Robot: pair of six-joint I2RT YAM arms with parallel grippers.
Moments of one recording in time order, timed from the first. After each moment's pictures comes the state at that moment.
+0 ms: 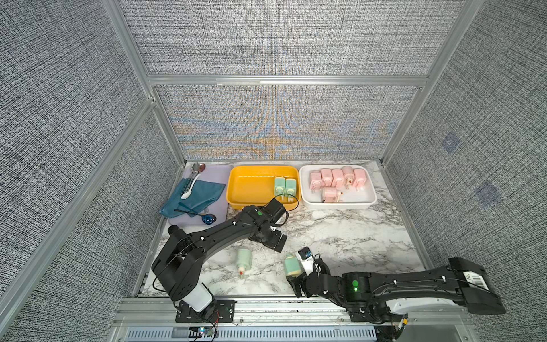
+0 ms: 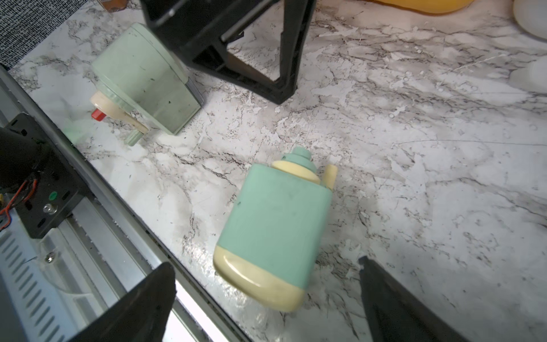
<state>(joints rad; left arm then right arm) -0.83 1.58 1.11 -0.87 0.07 -0.34 1.49 1.15 0.52 -0.20 0.51 0.73</state>
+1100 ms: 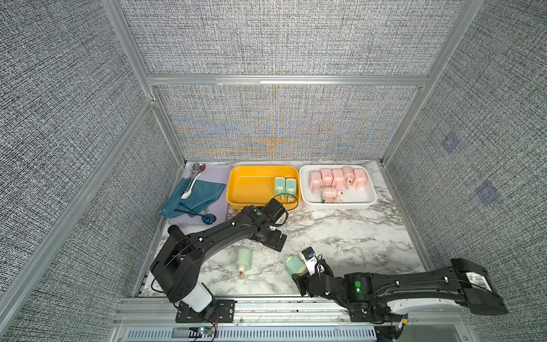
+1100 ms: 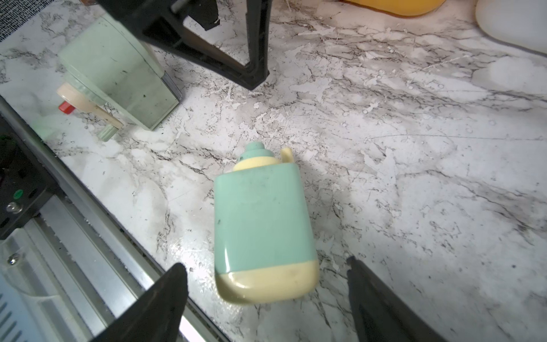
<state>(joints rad) -0.83 1.57 1.11 -0.86 0.05 -0.34 1.47 1.09 0.47 -0.22 0.54 0.71</state>
